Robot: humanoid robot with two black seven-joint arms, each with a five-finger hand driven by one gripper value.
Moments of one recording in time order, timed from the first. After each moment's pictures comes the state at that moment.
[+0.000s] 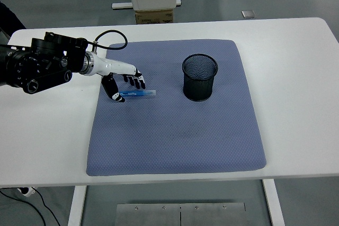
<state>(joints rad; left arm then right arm) -1.50 0.32 0.64 -0.87 0.87 -0.17 -0.34 0.03 0.00 0.23 0.19 -0.38 0.06 0.00</state>
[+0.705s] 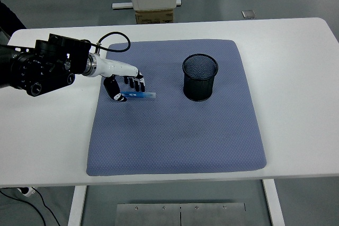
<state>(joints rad) -1.50 0.30 0.66 -0.87 0.90 -0.14 -0.33 0.03 0.00 0.23 0.19 -0.38 0.06 0.00</state>
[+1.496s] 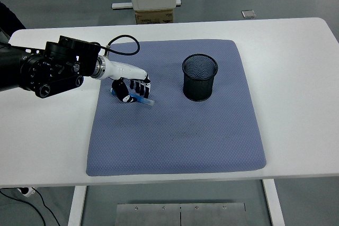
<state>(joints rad) -1.50 0.27 0.65 -0.87 0.90 -0.13 -0.34 0.03 0.00 0.23 0.19 -0.38 0.06 0.00</state>
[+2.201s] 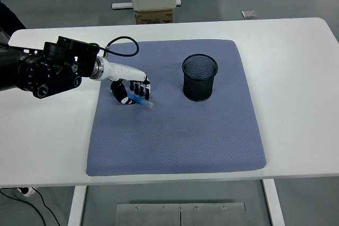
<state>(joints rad) -1.50 0.28 0.66 -0.88 0.91 -0.14 -0.35 0.03 0.00 0.23 0.19 -0.38 0.06 0.00</state>
